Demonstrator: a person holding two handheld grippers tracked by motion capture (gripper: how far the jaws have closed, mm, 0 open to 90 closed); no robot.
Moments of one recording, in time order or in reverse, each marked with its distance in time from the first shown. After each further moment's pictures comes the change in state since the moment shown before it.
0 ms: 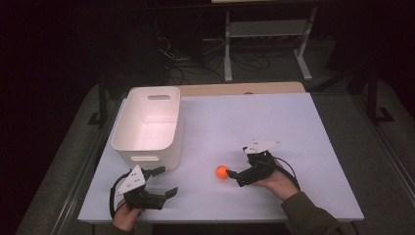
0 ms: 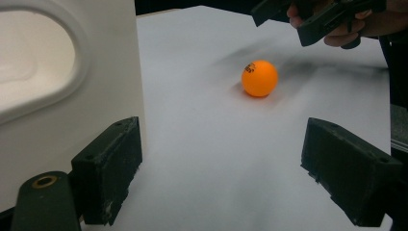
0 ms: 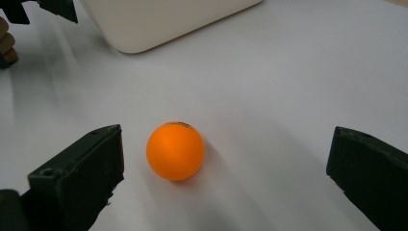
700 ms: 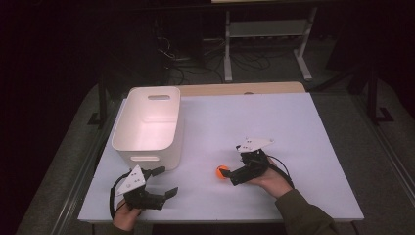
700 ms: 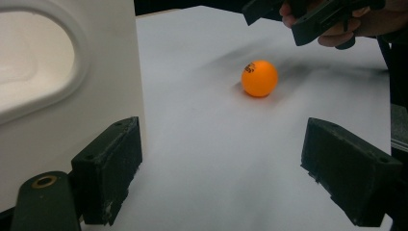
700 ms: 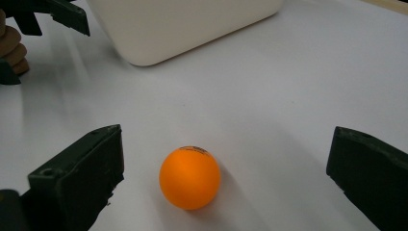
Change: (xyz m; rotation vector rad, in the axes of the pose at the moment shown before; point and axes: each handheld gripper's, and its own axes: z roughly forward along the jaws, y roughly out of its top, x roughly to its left) left arm 0.000 0.000 0.000 0.001 0.000 0.003; right arm 0.007 0.011 0.012 -0.016 0.027 -0.017
